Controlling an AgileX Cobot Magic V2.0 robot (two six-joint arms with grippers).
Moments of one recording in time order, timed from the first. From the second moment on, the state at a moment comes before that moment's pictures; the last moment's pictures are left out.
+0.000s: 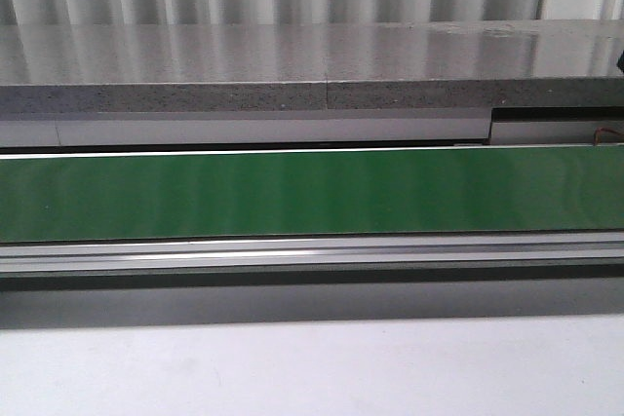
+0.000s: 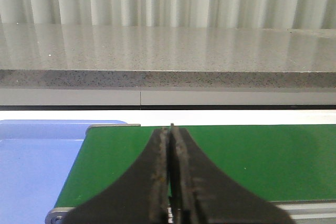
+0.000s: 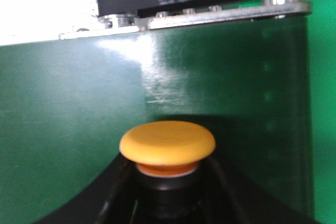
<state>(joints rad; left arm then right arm) -0.08 -0.01 0.00 0.12 0.09 -0.14 -0.21 1.71 -1.21 0.19 0.79 -0.14</state>
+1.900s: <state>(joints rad) -0.08 -0.01 0.00 0.12 0.09 -0.14 -0.04 0.29 -0.54 0.10 0.72 -0.14</state>
